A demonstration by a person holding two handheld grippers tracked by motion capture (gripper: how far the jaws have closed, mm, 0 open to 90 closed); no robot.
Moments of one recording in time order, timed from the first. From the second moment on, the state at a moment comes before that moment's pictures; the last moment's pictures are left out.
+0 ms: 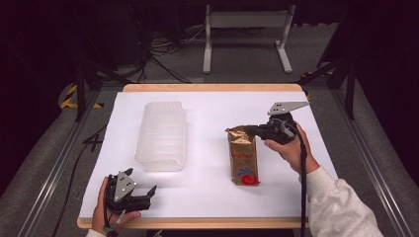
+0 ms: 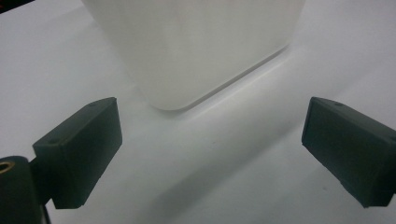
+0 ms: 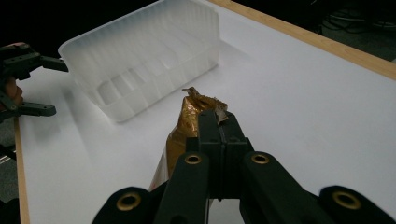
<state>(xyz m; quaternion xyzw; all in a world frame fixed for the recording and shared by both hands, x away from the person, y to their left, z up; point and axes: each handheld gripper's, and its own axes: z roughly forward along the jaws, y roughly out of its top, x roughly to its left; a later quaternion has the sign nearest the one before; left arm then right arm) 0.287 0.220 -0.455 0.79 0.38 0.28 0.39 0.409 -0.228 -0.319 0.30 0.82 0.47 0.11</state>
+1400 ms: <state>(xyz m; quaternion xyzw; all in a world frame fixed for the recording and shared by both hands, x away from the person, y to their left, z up) 0.286 0.220 -0.455 0.79 0.37 0.28 0.39 0.410 -0.146 -0.275 0.20 0.82 0.51 0.13</state>
